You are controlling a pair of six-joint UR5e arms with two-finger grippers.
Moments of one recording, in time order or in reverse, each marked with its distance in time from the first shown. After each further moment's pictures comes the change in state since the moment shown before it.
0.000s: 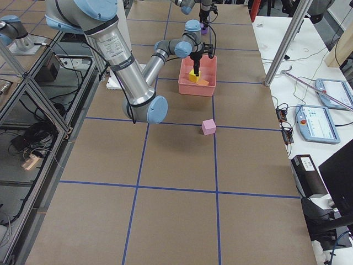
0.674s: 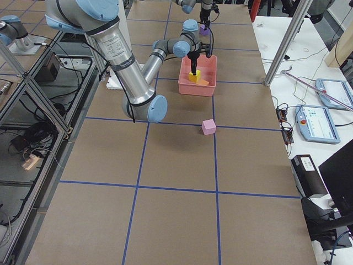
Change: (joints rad) left arm -0.007 -0.002 -0.051 0.019 -0.049 -0.018; right arm -0.044 0.020 -0.014 0.000 -0.004 0.004
